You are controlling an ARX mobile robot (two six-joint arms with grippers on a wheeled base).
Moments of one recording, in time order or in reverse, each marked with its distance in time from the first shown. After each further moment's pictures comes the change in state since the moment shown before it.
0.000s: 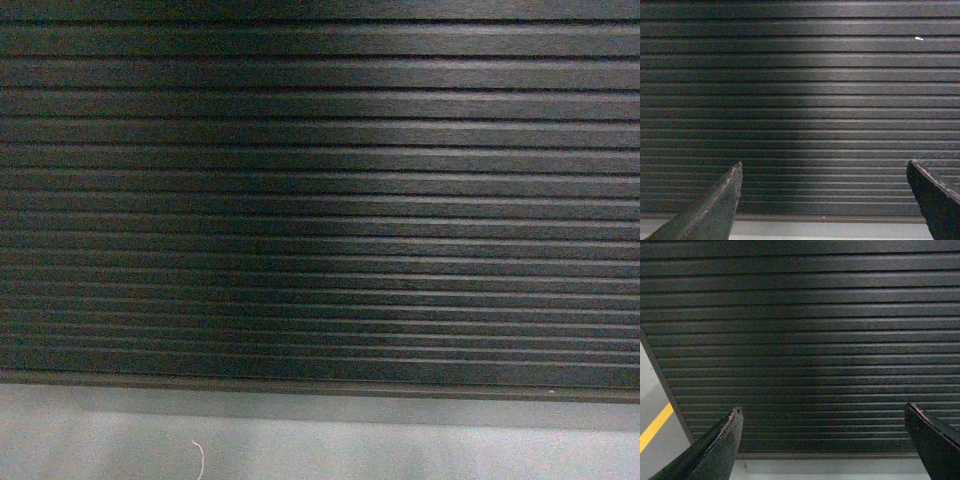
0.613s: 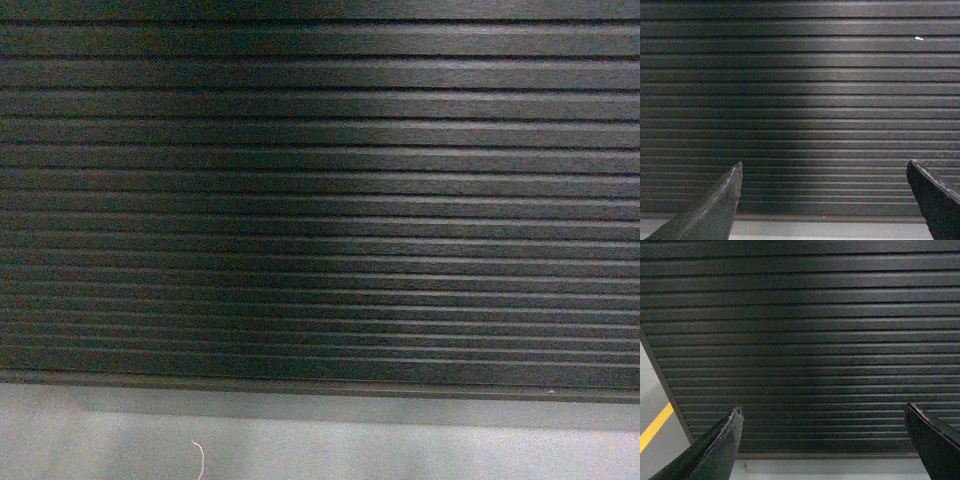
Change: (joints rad) left arm 0.000 0.000 0.000 0.000 0.000 0.000; right arm 0.000 0.000 0.000 0.000 0.000 0.000
